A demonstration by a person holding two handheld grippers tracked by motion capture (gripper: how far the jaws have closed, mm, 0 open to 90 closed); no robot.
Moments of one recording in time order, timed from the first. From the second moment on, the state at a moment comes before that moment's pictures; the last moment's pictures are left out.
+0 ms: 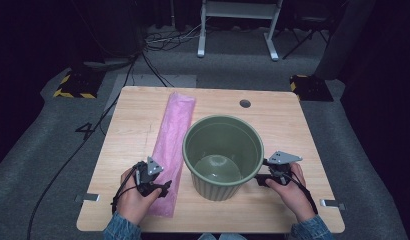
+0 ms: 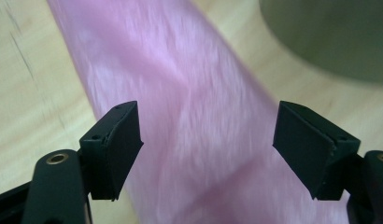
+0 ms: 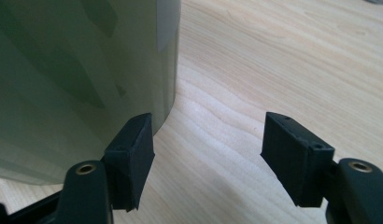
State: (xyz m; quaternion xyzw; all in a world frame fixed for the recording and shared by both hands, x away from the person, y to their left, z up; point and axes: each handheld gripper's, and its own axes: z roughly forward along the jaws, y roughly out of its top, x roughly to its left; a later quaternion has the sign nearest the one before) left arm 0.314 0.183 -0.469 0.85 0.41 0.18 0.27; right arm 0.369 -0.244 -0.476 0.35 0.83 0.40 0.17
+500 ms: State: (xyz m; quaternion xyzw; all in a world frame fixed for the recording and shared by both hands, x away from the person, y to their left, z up) left arm 0.289 0.264 -0.469 0.81 0.51 0.22 0.20; right arm 0.365 -0.249 -0.479 0.36 0.82 0.41 0.17
